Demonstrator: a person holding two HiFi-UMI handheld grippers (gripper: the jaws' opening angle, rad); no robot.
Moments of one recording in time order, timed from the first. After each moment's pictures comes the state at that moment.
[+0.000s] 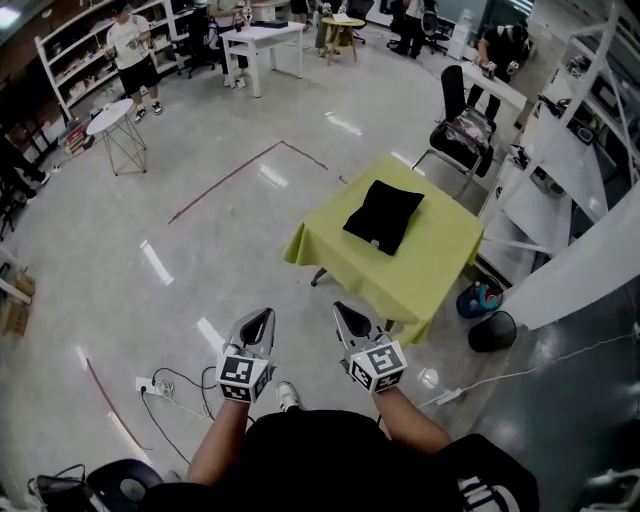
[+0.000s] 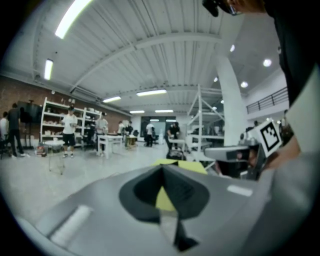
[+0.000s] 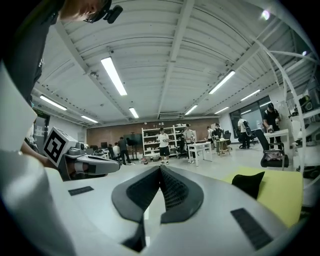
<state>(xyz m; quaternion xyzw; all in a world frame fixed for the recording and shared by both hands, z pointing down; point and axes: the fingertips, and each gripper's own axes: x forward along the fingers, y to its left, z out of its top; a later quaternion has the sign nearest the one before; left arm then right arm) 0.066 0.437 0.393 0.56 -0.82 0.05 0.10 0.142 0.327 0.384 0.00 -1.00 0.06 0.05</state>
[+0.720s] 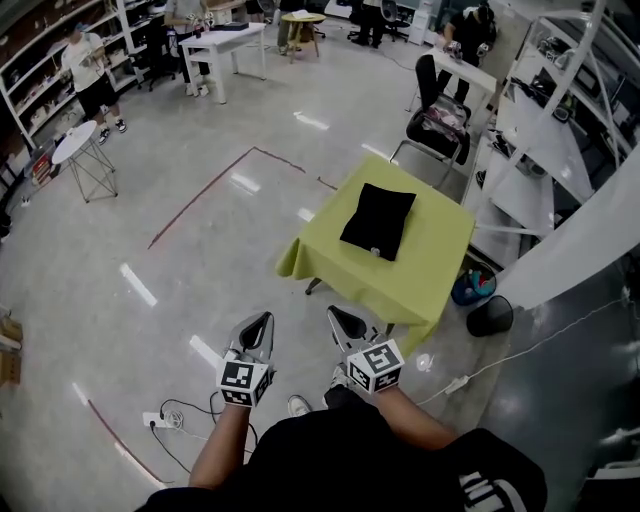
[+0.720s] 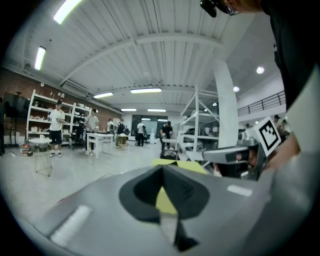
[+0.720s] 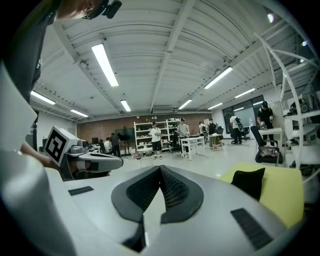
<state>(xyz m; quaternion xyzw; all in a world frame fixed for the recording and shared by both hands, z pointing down) -0.026 0.423 0.406 0.61 -0.79 0.04 0.10 0.057 0.329 0.403 0.04 -0.99 0.07 0.09</state>
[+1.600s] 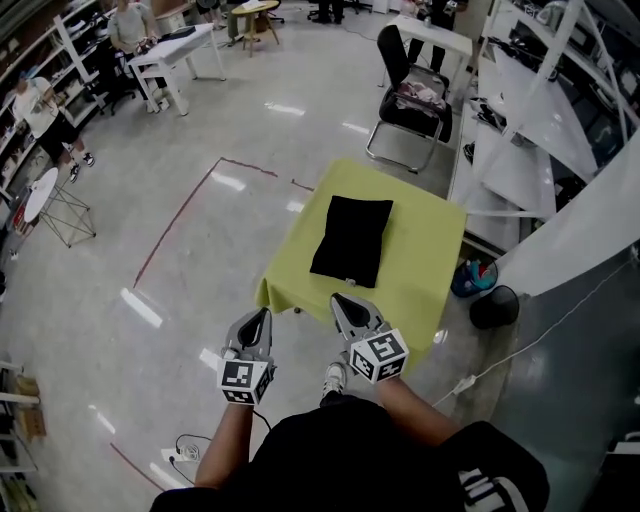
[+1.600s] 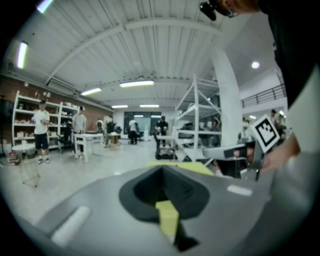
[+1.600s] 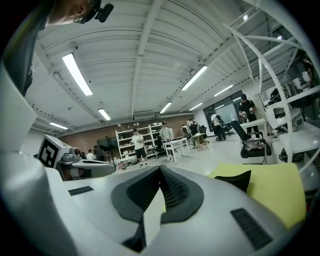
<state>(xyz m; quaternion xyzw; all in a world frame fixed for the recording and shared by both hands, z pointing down) -0.078 0.208 0.412 0.64 -0.76 0.08 0.10 0.020 0.105 0.415 0.13 -0.98 0.13 0.06</state>
